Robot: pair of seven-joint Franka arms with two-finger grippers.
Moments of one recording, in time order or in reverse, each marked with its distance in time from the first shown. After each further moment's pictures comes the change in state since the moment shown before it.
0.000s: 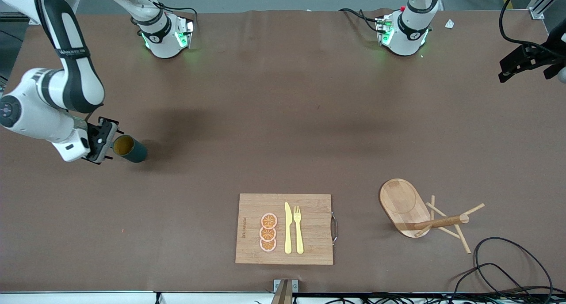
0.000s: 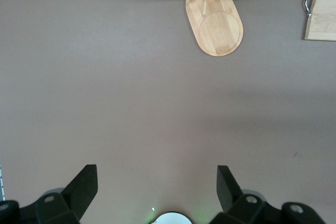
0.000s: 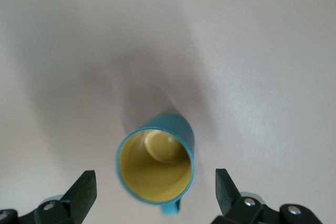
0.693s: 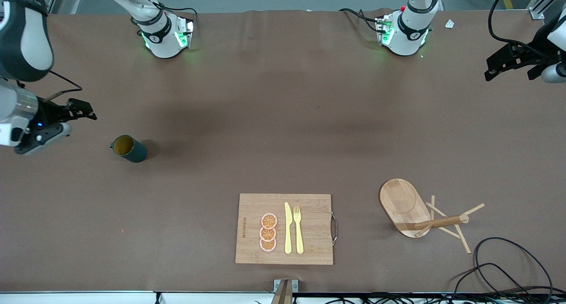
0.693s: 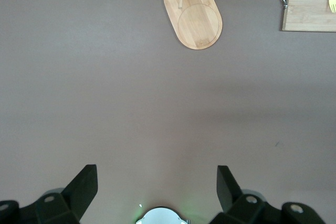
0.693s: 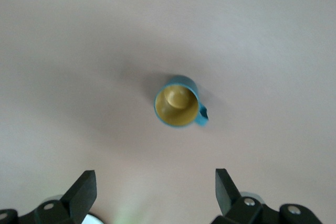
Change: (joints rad) left arm -0.005 0.000 -0.020 -0.012 -0.060 -0.001 -0.002; right arm -0.001 -0.099 0.003 0.313 -0.079 -0.474 0.755
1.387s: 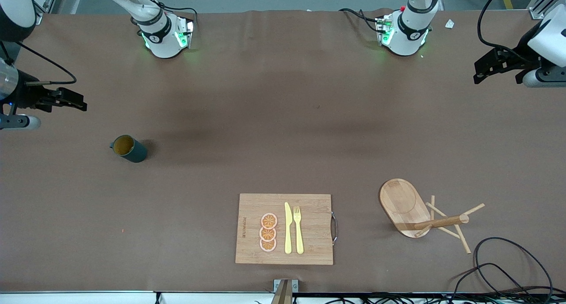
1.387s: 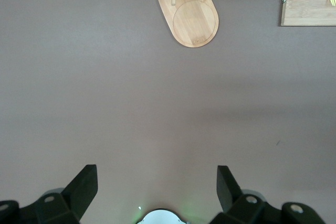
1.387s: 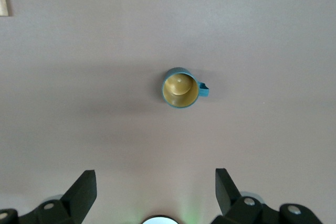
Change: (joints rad) left arm 0.000 -0.028 -0.021 -0.074 0.000 0.045 -0.001; right arm 0.053 -0.078 0.019 0.099 -0.013 -0.123 0.481
